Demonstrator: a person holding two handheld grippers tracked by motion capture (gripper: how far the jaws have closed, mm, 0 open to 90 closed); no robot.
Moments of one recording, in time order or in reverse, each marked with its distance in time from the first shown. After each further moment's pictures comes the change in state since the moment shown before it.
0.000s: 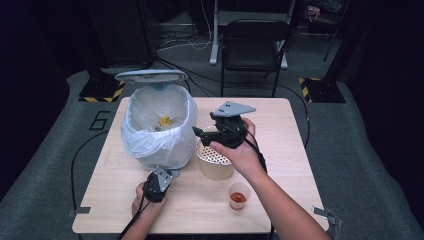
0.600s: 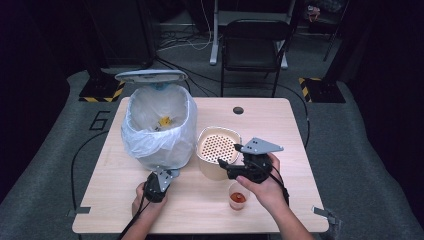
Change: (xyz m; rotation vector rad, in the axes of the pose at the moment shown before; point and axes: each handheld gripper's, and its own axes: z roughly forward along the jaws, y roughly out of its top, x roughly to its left) left arm 0.000 0.000 -0.001 0.011 -0.005 0.010; right arm -0.001 -0.093 -0.047 0.043 -0.031 0.073
